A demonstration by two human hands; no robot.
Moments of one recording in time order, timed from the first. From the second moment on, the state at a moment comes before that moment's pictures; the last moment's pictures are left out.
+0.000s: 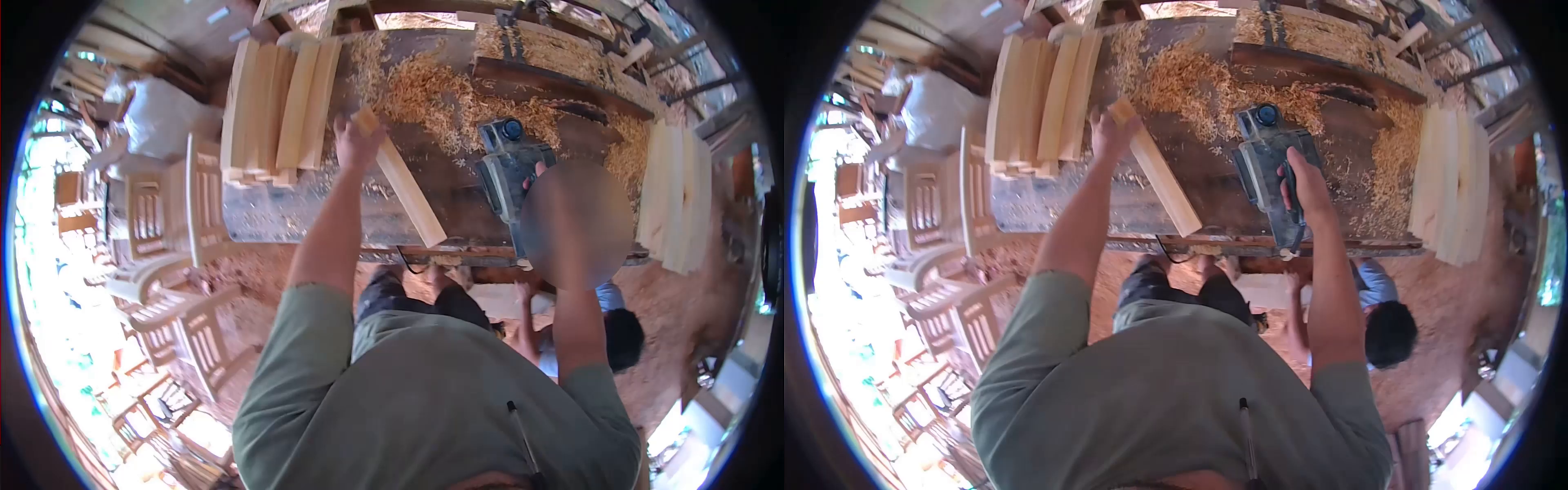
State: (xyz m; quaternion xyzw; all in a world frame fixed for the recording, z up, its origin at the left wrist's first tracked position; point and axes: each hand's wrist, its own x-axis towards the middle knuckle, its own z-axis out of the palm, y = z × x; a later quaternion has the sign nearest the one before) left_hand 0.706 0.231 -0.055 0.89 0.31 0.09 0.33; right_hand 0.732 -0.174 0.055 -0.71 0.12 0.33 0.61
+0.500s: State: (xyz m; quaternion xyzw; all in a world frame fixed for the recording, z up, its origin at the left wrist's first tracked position) left_hand 0.771 0.253 -0.079 0.95 0.19 0.13 0.20; right_hand 0.571 -0.099 0.092 -0.69 0.07 0.36 0.62
